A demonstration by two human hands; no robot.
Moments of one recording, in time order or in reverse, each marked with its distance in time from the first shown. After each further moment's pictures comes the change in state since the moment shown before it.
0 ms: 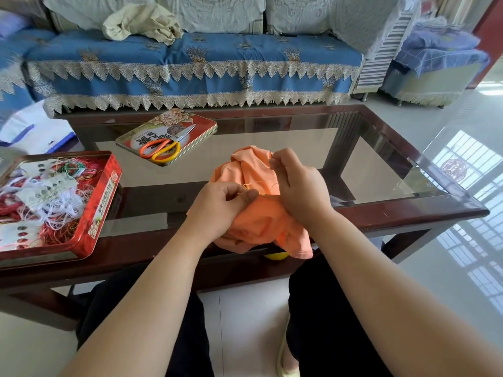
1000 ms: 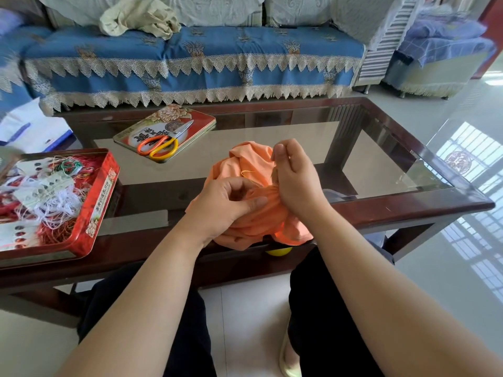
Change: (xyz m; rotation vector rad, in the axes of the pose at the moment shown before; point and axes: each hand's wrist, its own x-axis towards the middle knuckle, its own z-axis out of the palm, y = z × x) left_hand -0.002 0.005 0.000 -0.195 -0.156 -0.007; right_hand 0.007 -0.013 0.000 0.444 -0.057 0.358
